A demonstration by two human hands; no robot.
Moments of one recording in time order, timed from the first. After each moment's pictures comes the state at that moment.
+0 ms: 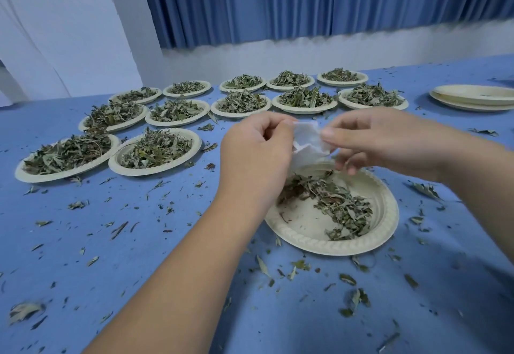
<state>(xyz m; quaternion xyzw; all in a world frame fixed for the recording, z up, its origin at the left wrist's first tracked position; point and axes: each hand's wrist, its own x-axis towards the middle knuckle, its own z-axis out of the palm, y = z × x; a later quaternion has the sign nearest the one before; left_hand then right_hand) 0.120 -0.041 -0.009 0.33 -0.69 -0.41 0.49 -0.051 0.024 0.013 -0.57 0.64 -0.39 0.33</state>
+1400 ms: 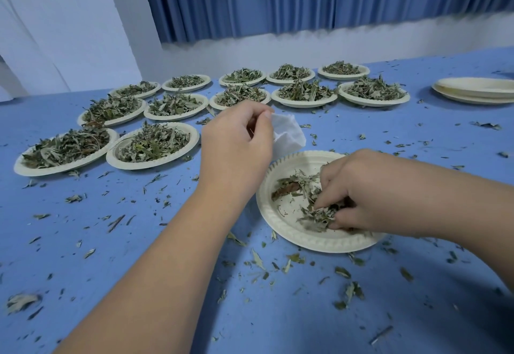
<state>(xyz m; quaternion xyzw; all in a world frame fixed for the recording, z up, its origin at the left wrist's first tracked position) 0.129 -0.059 -0.019 0.33 -0.75 -0.21 0.53 -0.014 0.055 -0.004 -0.75 0.66 0.02 0.05</state>
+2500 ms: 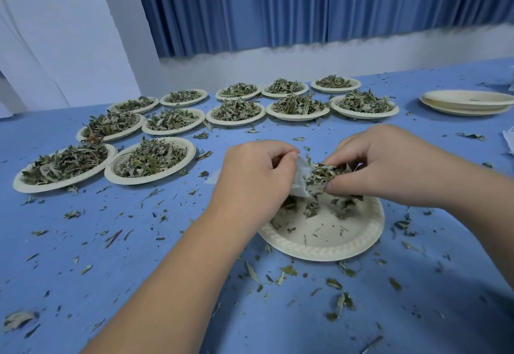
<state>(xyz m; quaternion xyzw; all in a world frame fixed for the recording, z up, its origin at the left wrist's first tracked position) 0.123 -0.039 -0.018 0.31 -0.81 -0.29 0.40 -0.034 0.055 0.017 -0.65 0.70 -0.27 0.14</state>
